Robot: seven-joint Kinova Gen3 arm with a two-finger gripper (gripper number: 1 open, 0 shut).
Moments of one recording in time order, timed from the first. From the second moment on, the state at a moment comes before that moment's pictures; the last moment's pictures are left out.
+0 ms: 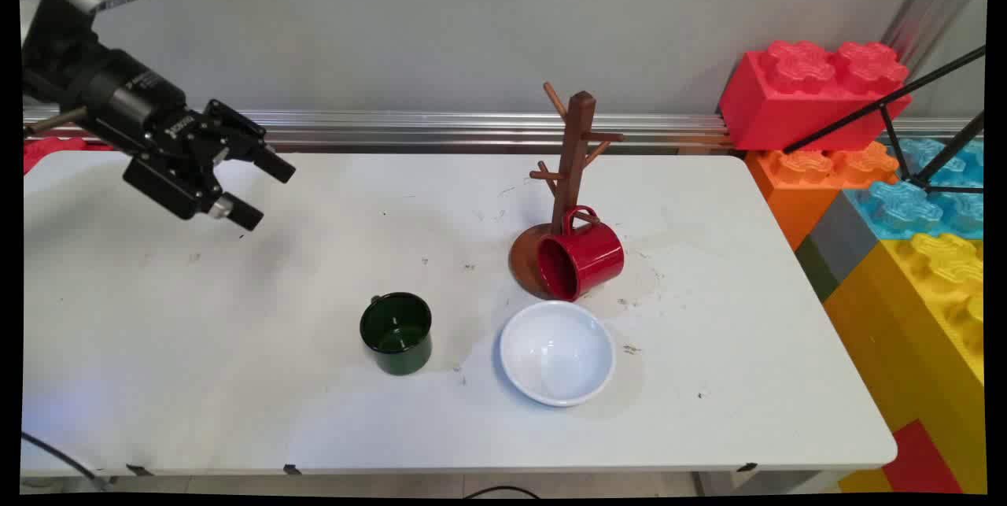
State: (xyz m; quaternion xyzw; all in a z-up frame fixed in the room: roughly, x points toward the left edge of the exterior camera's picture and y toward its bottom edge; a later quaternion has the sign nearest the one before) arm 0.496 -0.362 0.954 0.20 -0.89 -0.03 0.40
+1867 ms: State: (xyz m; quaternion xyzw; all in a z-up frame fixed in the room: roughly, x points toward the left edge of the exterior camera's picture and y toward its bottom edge) arm 0.285 -0.353 0.872 0.45 -0.78 0.02 0.43
